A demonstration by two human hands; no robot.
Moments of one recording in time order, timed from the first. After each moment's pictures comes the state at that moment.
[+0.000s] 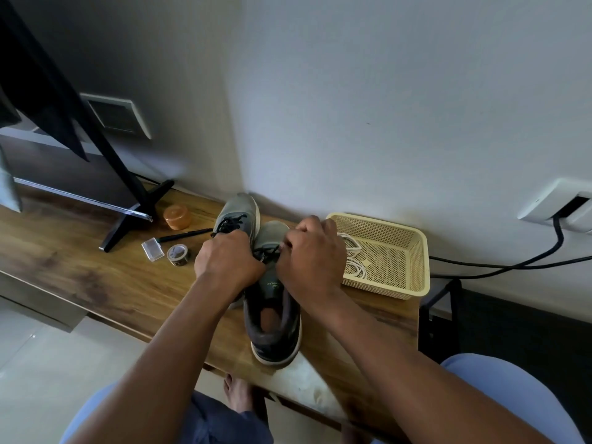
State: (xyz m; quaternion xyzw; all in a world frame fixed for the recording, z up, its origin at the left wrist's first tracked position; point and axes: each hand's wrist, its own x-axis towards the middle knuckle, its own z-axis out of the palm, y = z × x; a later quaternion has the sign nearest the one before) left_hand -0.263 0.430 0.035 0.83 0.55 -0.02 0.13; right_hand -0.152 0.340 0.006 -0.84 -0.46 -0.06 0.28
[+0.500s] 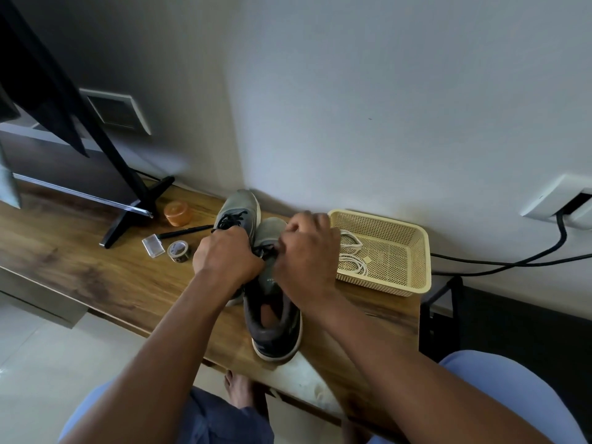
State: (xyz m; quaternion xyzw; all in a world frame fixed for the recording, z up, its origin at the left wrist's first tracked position) left_hand -0.264 0.432 0.035 0.82 0.55 -0.02 0.13; right_hand -0.155 0.342 -0.002 -0.82 -0.49 -0.10 0.30
